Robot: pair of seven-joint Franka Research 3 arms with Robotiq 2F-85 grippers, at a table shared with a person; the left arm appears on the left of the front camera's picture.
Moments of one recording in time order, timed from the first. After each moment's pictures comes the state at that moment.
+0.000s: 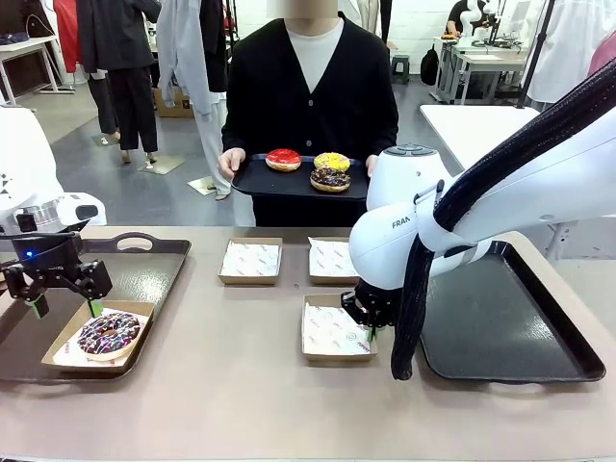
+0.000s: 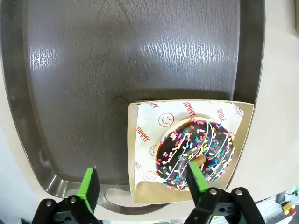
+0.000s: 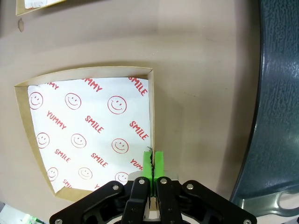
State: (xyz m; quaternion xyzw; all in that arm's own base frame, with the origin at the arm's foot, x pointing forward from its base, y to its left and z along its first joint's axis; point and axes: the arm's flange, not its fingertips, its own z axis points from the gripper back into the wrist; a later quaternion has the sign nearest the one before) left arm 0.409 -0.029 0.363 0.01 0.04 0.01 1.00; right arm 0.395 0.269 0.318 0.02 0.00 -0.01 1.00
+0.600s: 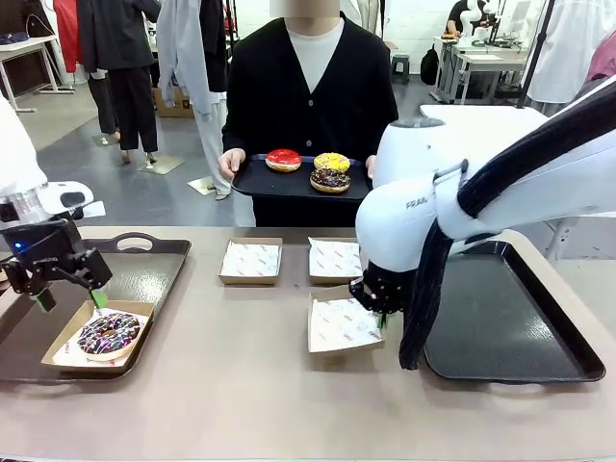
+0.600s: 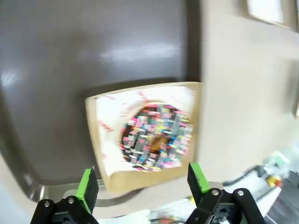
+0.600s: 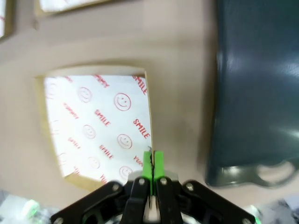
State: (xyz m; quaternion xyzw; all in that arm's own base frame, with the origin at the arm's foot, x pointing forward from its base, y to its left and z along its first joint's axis) left arm 0.400 -0.017 0.395 -0.13 0.02 -0.05 0.99; right arm 0.375 0.257 0.382 0.00 -0.02 -0.02 1.00
